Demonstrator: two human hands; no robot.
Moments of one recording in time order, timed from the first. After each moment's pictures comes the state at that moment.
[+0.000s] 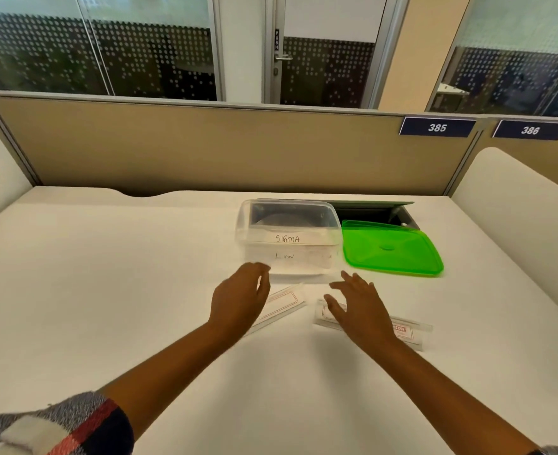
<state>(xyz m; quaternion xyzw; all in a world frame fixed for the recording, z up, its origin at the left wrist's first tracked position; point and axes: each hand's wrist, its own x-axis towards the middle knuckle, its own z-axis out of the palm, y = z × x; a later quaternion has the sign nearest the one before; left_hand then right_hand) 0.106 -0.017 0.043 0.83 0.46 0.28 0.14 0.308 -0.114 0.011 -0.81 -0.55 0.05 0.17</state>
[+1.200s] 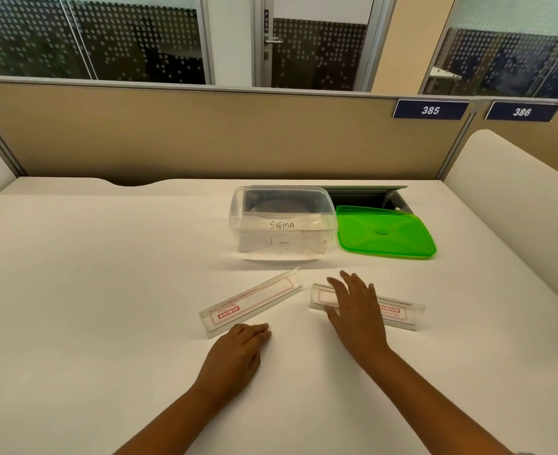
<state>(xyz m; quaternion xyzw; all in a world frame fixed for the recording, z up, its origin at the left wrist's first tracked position) 0.056 -0.068 -0.059 0.94 0.28 0.18 0.09 0.286 -0.140 -0.011 -0.84 -0.54 -0.04 0.08</state>
